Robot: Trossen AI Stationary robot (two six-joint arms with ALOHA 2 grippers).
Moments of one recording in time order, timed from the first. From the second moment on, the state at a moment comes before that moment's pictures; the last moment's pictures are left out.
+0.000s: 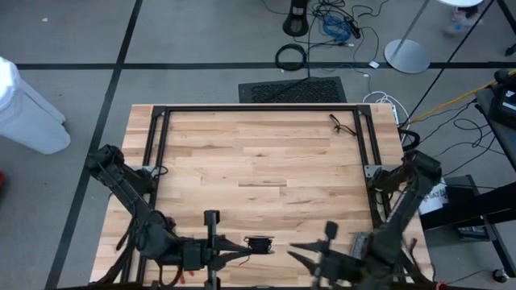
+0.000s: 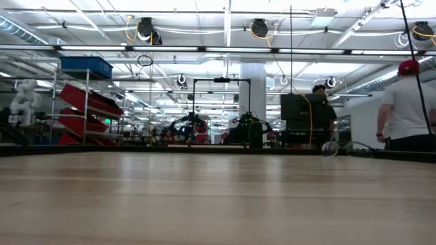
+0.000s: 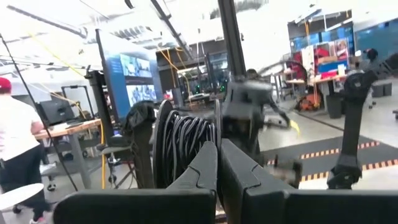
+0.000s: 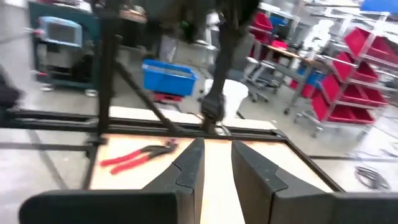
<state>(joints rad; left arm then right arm) -0.80 1.65 1.38 0.64 -0.75 0.45 0.97 1.70 1.44 -0.02 1.27 0.09</state>
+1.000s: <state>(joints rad) -0.84 1.65 1.38 0.67 -0.76 0.49 0.70 1.89 1.44 0.58 0.60 -0.14</state>
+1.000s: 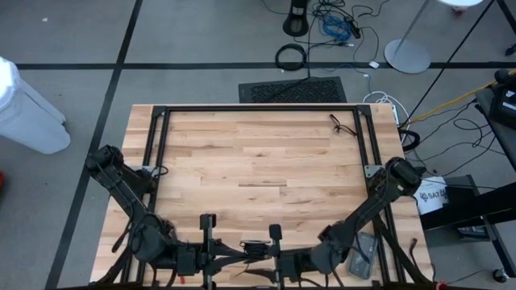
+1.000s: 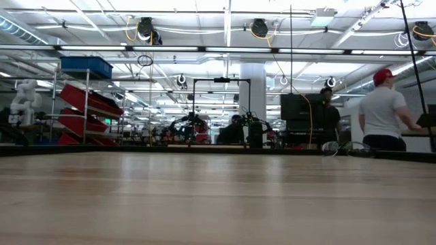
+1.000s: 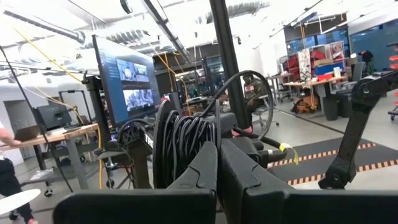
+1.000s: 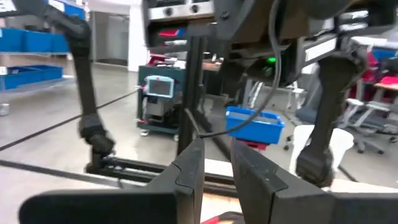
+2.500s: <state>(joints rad) -0.89 1.65 1.37 0.69 -0.77 0.57 0.74 1.81 1.44 0.45 0.75 -0.14</state>
